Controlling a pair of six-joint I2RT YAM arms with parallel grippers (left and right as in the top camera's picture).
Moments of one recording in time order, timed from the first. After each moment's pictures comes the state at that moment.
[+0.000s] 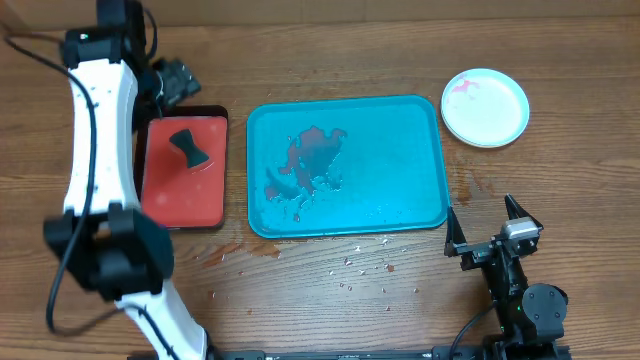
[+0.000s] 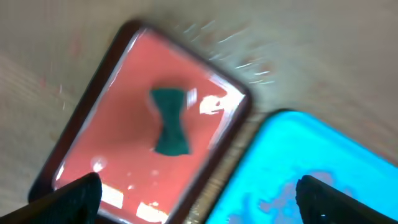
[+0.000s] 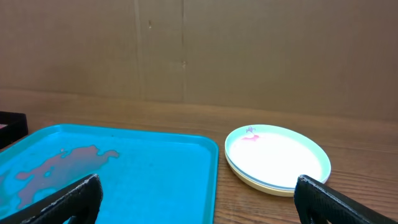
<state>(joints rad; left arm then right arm) 0.10 1.98 2.06 -1.29 -0.02 -0.48 0.08 0.01 0.02 -0.03 -0.11 -0.01</state>
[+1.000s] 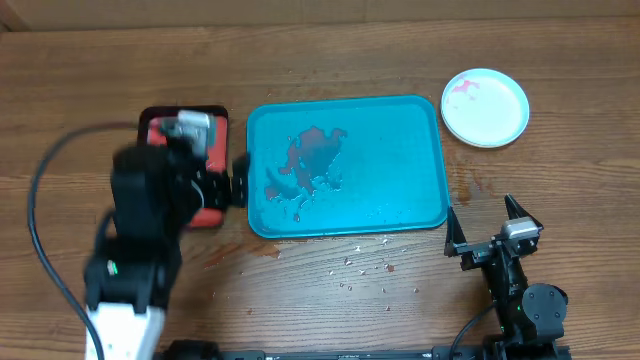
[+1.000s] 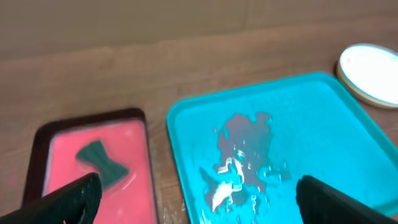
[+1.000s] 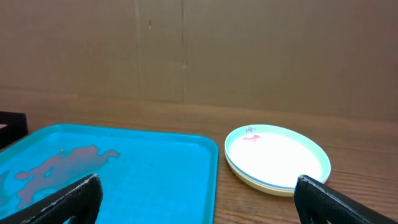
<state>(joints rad) -0.08 0.91 0.91 -0.53 0.16 0.03 0.08 0.01 0.02 -0.03 -0.11 -0.01</state>
